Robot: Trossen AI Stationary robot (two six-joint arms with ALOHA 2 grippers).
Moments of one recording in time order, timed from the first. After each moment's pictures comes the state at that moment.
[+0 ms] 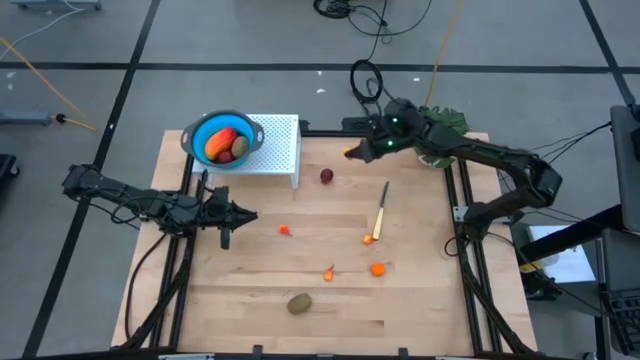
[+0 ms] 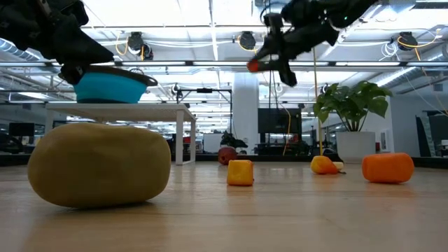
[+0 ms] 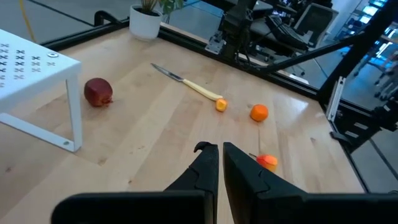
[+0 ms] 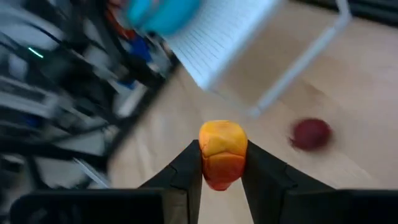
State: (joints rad) left arm -0.29 0.48 0.29 -0.08 -0.37 -0.45; right arm -0.58 1.42 1.10 -0.19 -0.55 0.62
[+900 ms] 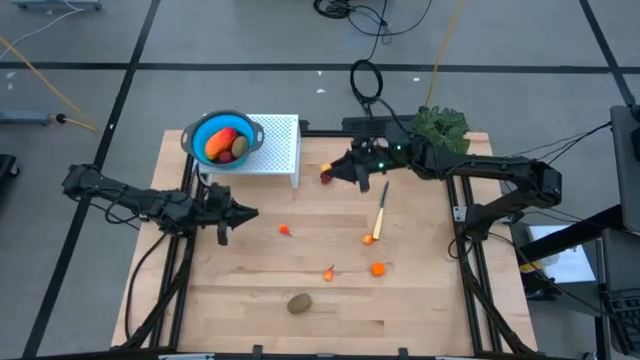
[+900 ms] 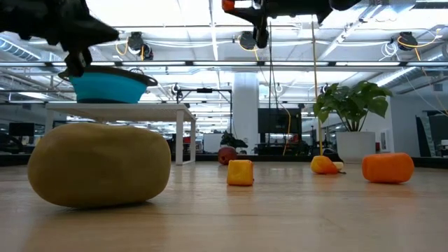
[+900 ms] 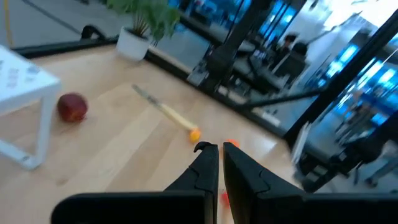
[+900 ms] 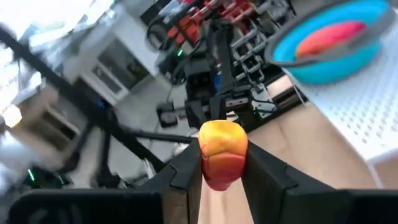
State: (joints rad) left arm -0.29 0.48 0.29 0.08 -0.37 -0.56; right arm -0.29 1.40 1.10 0.22 -0.46 0.58
